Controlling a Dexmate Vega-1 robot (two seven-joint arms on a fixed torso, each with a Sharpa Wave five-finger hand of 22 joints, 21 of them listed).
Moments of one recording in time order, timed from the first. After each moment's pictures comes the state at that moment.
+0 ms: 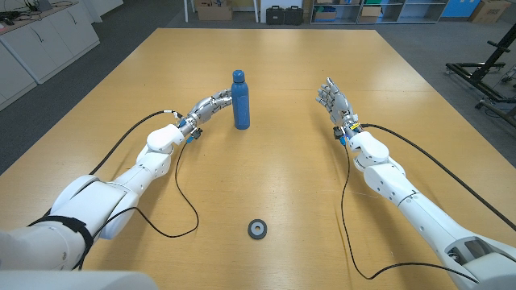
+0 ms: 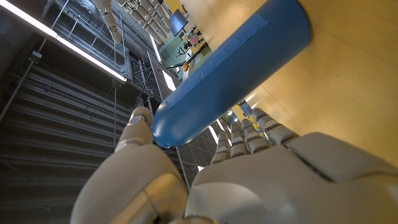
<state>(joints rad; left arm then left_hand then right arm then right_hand) 0.49 0.35 0.40 -0.59 -0.33 -0.73 -0.55 0.40 -0.19 0.42 -0.18 0.19 -0.04 0.02 0.22 0.21 0.03 0.01 0.20 0.20 0.07 -0.04 0.20 0.19 0.11 -0.03 0.20 0.17 -0.90 -0.53 -0.33 -1.44 0.57 0.23 -0.03 0.24 0.03 0.23 -0.08 0.18 0.03 0.12 0.20 0.20 0.09 0.11 0.20 0.26 -0.03 0.10 0.22 0.29 0.01 0.00 0.50 0.18</state>
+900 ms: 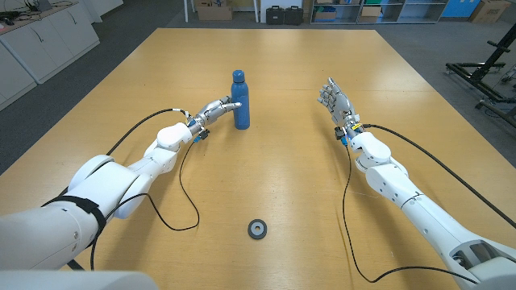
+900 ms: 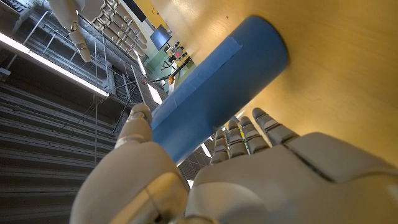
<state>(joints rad) 0.38 0.28 0.48 -0.41 -0.21 -0.71 -0.46 0.44 -0.19 0.41 -0.18 0.20 0.01 -0.01 0.26 0.21 0.07 -0.01 0.21 0.21 0.10 -0.04 0.21 0.19 0.12 -0.04 0.20 0.17 -0.92 -0.55 -0.32 -1.48 0.57 0.20 -0.06 0.24 0.03 0.22 -0.08 0.18 0.03 0.12 0.20 0.20 0.09 0.11 0.20 0.25 -0.03 0.10 0.22 0.29 0.01 0.00 0.50 0.18</state>
